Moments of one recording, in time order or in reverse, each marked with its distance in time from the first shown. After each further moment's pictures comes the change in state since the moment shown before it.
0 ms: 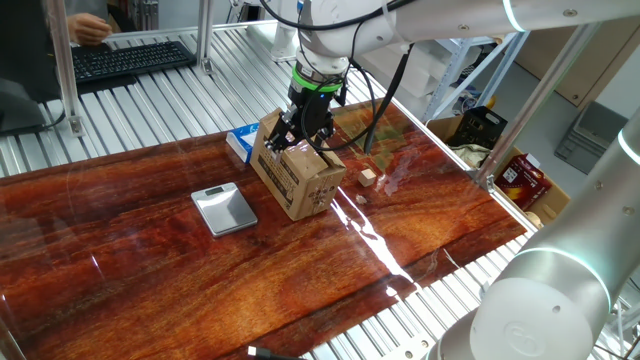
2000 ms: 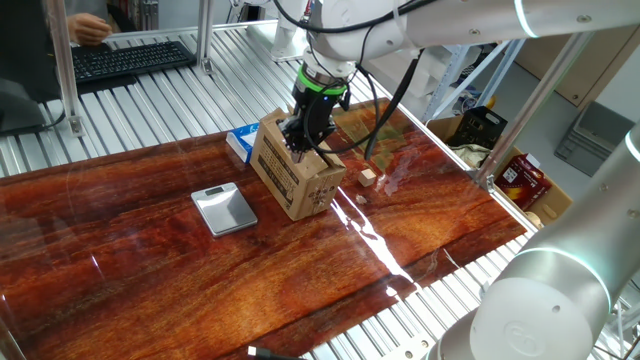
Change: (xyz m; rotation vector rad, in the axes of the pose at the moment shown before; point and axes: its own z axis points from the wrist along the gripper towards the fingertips) arm 0.003 0.000 -0.001 -0.035 -0.034 0.134
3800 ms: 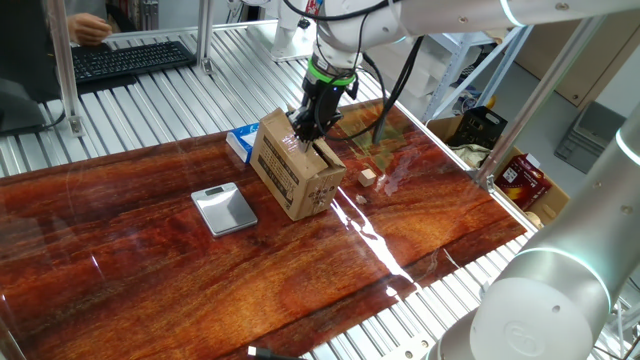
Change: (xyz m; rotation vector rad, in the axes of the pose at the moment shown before) arm -0.030 -0.034 0.001 -0.001 -0.010 -0.131
